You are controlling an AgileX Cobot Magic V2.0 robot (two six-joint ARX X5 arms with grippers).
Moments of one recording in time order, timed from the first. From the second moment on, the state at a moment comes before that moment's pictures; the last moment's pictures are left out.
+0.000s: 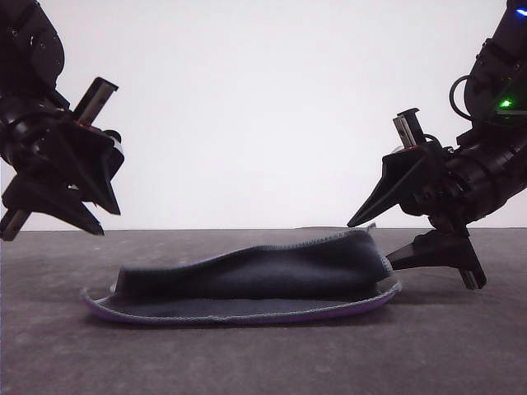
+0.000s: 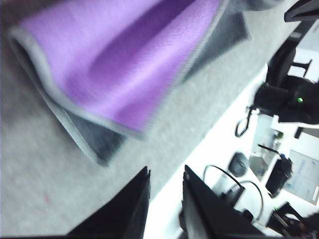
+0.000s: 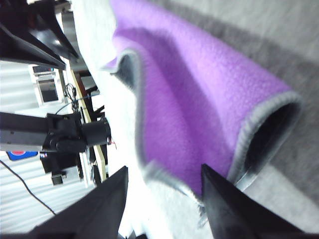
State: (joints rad) left_arx -0.15 1.96 1.44 -1.40 0.83 0.36; right_arx 0.16 1.99 1.20 -0.96 -1.15 -0.18
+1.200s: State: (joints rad) left_arx -0.06 1.54 1.54 -1.12 0.32 0.13; right_arx 0.13 1.37 1.46 -1.19 -0.46 -0.21
